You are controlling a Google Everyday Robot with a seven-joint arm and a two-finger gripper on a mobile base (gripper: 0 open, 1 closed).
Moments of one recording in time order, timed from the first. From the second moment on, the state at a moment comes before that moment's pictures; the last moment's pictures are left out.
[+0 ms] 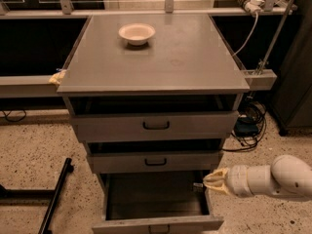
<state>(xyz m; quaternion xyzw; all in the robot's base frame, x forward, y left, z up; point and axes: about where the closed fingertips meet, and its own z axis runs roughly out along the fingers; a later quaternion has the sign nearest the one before) 0.476 -0.203 0.547 -0.57 0.71 0.18 0.37</state>
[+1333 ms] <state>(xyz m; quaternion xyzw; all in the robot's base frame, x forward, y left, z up) 0.520 -0.170 0.384 -0.58 0.67 0.21 0.41</state>
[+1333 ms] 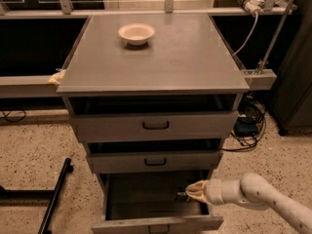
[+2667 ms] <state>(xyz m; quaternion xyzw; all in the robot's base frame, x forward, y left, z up) 0.587 -0.096 0.281 -0.62 0.60 0.22 0.45</state>
